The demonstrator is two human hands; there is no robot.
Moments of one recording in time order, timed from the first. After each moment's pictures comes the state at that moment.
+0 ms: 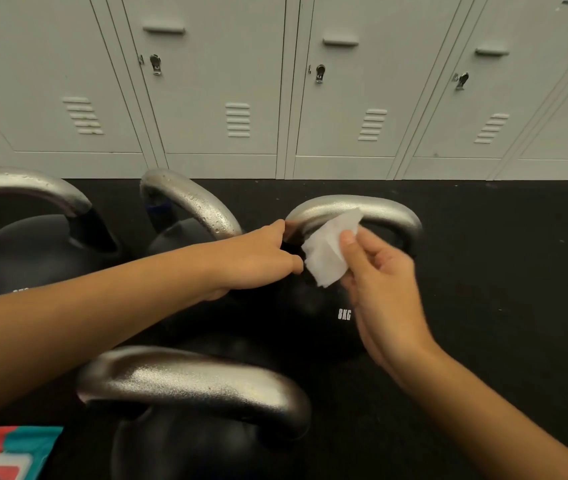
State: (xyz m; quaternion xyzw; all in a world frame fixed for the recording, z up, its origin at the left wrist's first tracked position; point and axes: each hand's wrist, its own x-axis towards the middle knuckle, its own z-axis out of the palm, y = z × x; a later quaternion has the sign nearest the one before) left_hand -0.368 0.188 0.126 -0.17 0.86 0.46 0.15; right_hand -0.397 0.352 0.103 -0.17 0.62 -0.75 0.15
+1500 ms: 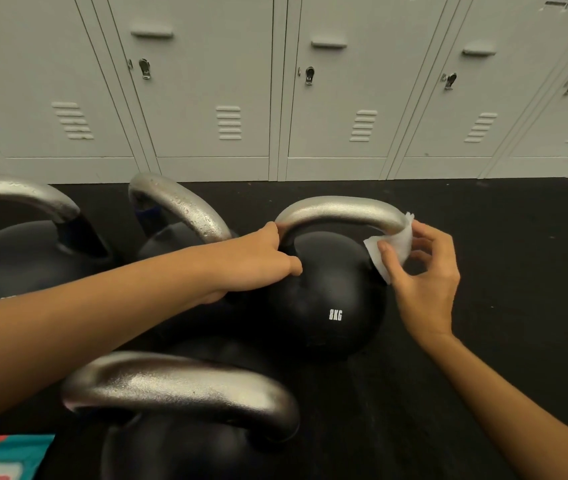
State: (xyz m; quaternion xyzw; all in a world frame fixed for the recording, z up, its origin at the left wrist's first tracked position) left_hand -0.375 0.193 0.123 -0.18 0.87 0.45 0.13; right_hand -0.478 0.414 0.041 -0.25 0.78 -0.52 -0.24
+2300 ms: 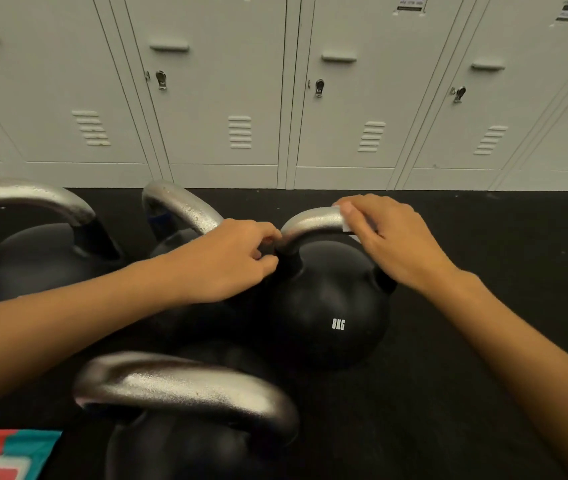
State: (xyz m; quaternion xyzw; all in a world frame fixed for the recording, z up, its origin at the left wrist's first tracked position) left_hand -0.349 0.178 0.147 -0.07 0.96 0.28 0.01; right_hand -0.491 0.369 0.128 -0.41 0.87 -0.27 -0.06
